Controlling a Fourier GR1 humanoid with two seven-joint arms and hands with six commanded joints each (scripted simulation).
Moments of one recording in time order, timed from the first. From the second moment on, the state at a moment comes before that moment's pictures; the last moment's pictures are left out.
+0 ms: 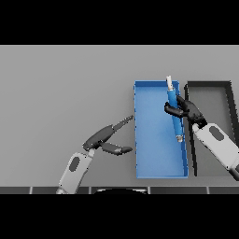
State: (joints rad) left arm -0.18 -0.04 -0.36 -1.60 -0.20 -0.43 0.10; right arm -0.62 -0.87 0.74 -1.38 -0.67 -0.18 0.61
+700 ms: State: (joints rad) left arm -0.18 -0.02 -0.35 -1.59 -0.20 -0.43 0.10; right arm -0.73 -0.92 0.94 -1.36 -0.73 -0.19 0.61
